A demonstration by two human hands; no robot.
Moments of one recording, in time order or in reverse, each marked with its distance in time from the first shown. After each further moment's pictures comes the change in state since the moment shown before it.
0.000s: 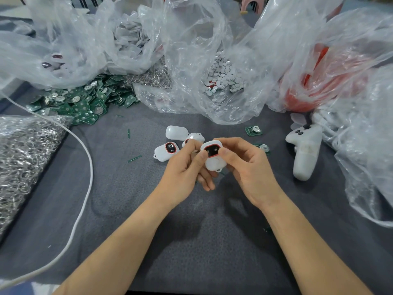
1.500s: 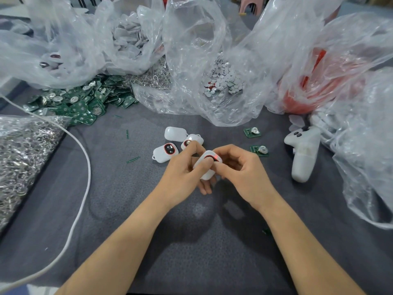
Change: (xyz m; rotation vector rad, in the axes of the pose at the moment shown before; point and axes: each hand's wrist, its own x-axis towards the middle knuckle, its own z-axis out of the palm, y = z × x) left_hand 0.002 0.000 -0.004 0.088 -0.036 -0.059; right_hand -0.004 -0.003 0.002 -0.231 -0.078 -0.012
